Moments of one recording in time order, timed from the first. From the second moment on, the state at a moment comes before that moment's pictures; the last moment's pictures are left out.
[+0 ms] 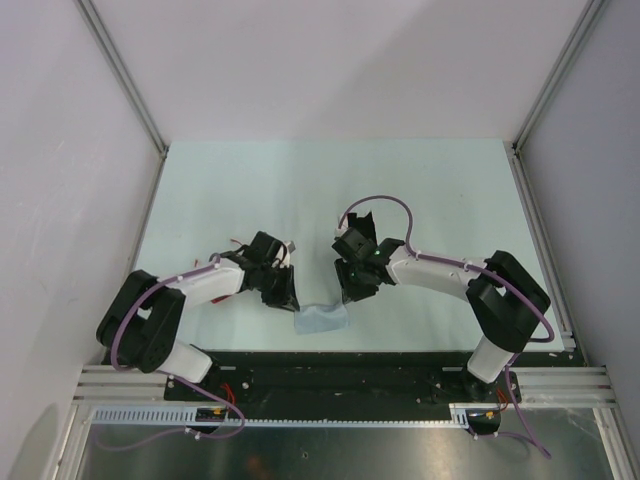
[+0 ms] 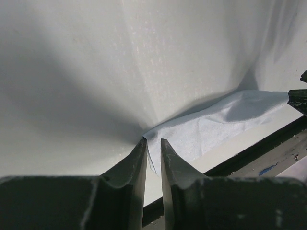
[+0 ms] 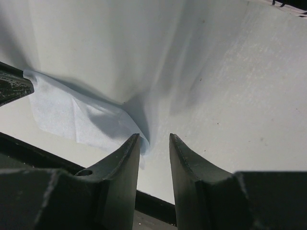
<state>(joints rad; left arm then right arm) -0.51 1.46 0.68 -0.38 0.34 -0.50 0.87 1.69 1.08 -0.54 -0.02 0.58</state>
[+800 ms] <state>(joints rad) -0.51 1.50 0.70 -0.38 0.34 -0.51 0.85 1.66 1.06 -0.52 -0.09 0.59</state>
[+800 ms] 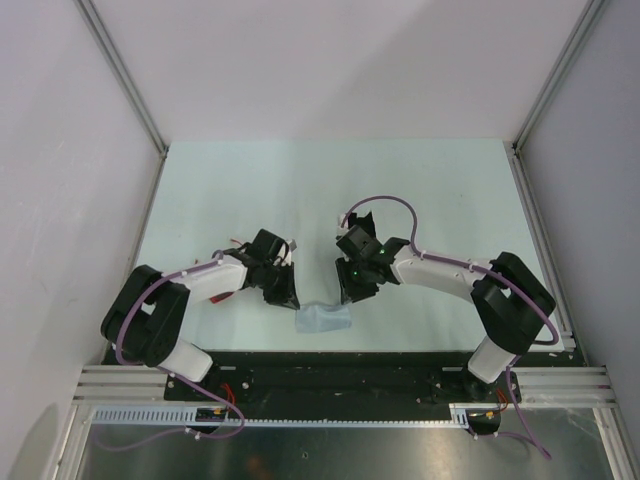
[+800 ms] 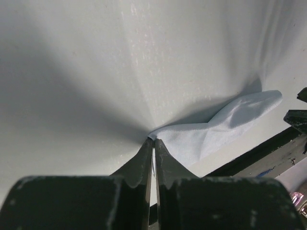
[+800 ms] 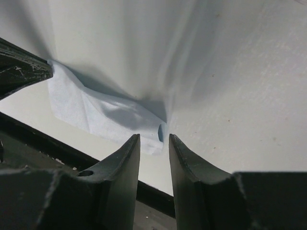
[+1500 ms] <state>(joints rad) -0.51 1.51 0.71 -0.38 0.34 -0.52 0.83 1.71 1.06 -0.48 -0.15 0.57</state>
